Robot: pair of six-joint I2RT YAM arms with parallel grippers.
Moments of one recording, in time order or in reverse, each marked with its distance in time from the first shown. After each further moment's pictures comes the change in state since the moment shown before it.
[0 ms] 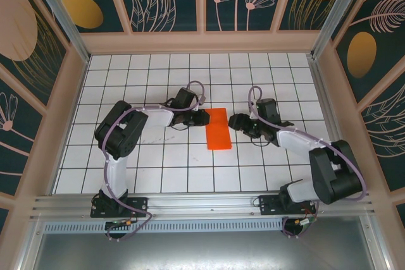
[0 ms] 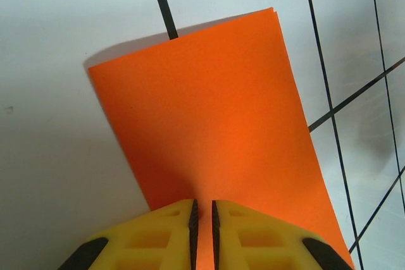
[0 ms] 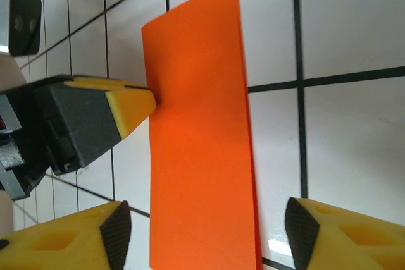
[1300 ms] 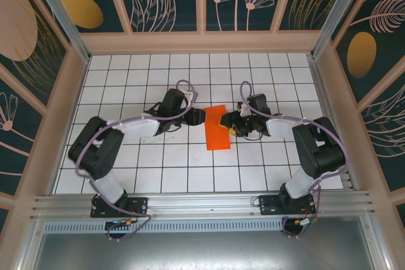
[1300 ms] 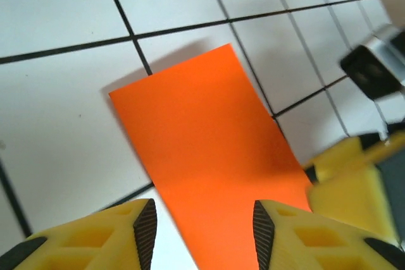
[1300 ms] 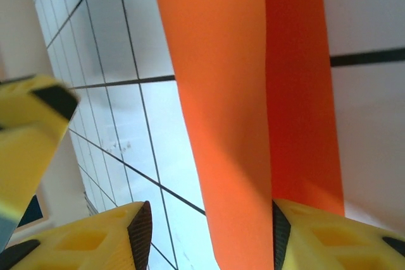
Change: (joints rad) left arm -0.016 -0.354 -0.252 0.117 -0.133 0.090; right arm 0.017 0.232 0.121 0.061 -0.224 0.131
